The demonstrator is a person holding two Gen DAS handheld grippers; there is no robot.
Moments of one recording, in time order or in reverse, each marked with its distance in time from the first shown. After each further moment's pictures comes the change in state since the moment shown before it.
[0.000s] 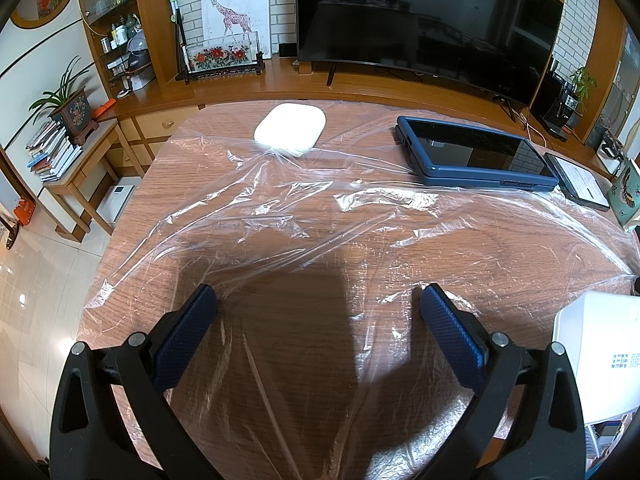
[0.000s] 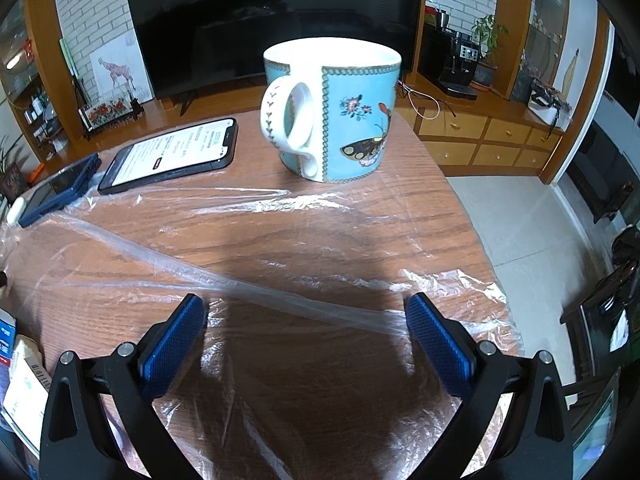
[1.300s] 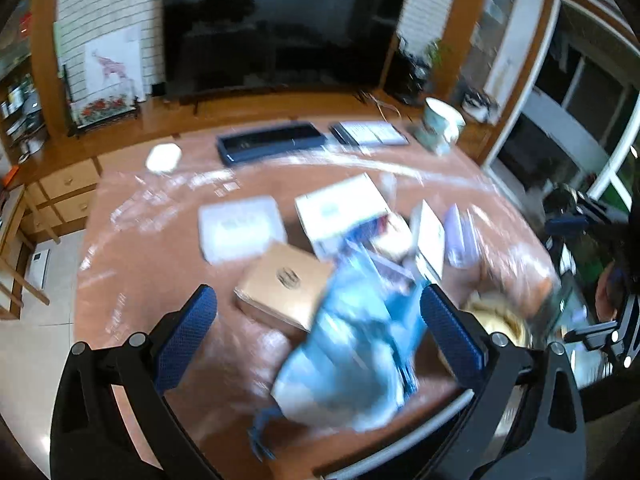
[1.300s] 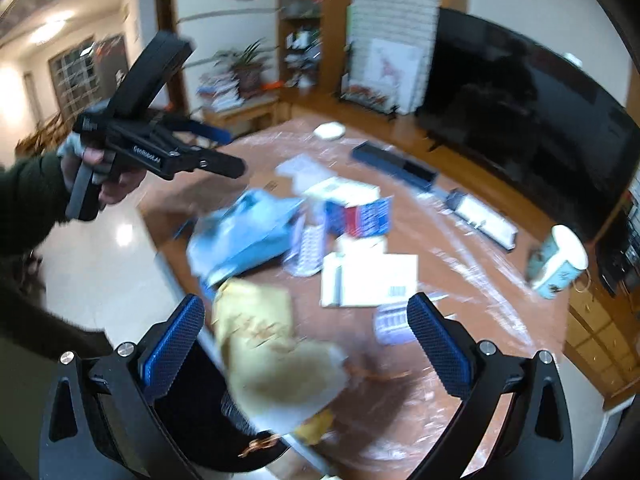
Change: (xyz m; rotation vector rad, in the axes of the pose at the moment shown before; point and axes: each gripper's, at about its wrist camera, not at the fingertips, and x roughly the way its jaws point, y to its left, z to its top) left arm -0.162 -0.039 -0.079 0.301 -0.035 -0.414; right arm -0.216 0.143 -0.125 -0.783 -0.053 0.542
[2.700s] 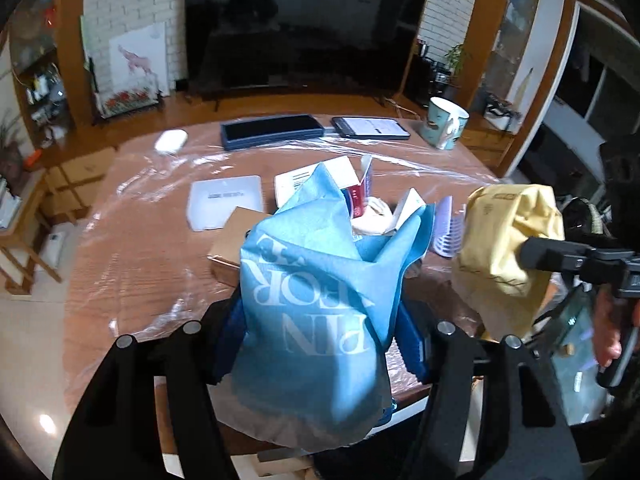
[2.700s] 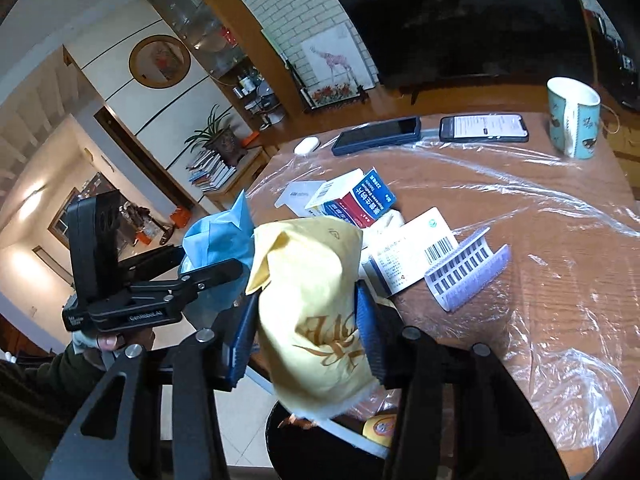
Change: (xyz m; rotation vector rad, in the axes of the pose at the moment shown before) left arm -0.012 -0.046 -0.021 -0.075 -0.041 0.117; right arm -0.003 -0.056 -0.018 0.564 -0.150 0.193
